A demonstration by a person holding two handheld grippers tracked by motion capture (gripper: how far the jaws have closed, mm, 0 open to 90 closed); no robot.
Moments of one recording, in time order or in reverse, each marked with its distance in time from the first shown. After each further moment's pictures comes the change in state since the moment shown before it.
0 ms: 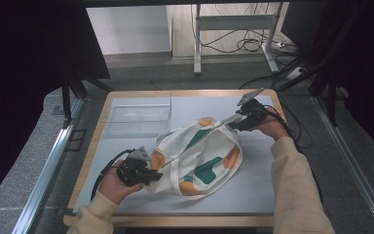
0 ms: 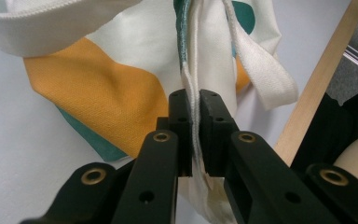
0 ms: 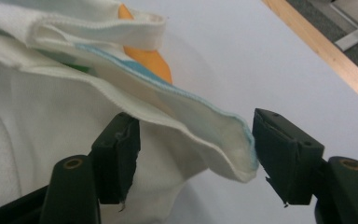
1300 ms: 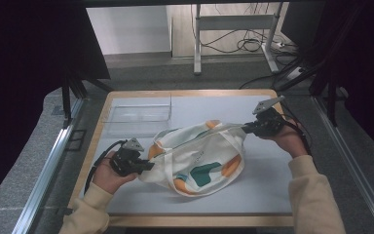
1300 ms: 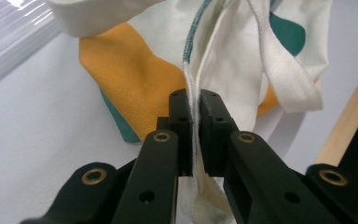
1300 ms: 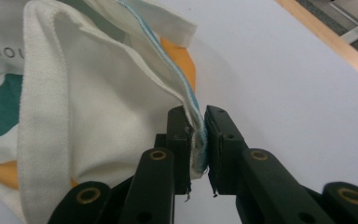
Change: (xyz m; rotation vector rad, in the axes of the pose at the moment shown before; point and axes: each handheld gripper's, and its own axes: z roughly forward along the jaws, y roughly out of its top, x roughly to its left) left arm 0.030 0.006 -0.011 0.007 0.091 -0.009; right arm 0.027 -0.028 -0.057 -0.027 0.011 0.021
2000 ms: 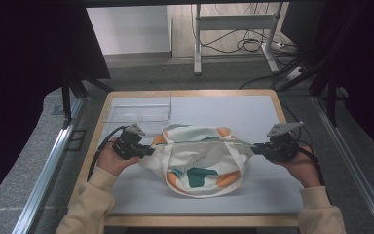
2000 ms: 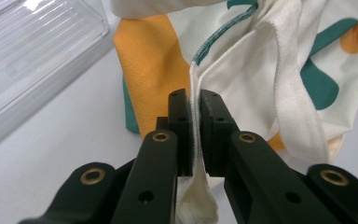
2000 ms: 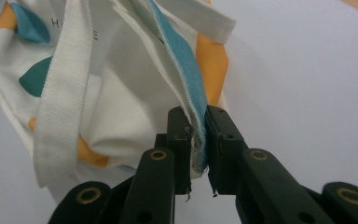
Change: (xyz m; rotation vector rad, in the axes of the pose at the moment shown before) left arm 0.034 0.025 0.011 -0.011 0.021 -0.030; right arm 0.048 -0.056 -0.030 -0.056 -0.002 0.107
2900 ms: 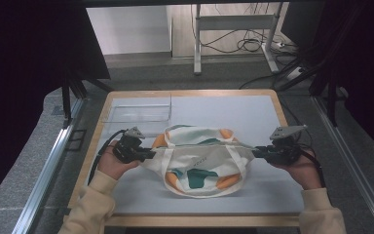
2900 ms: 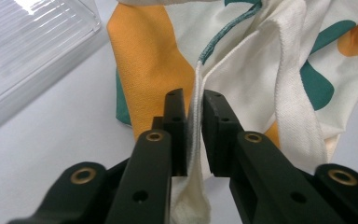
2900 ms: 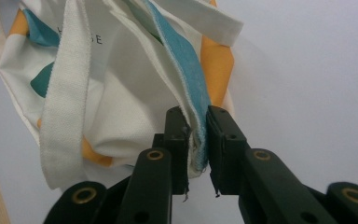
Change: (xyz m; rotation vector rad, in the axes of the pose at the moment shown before) left arm -0.005 -0.009 0.002 -0.017 -0.006 -0.002; right arm 0.003 -0.008 -0.003 -0.016 0.015 0.037
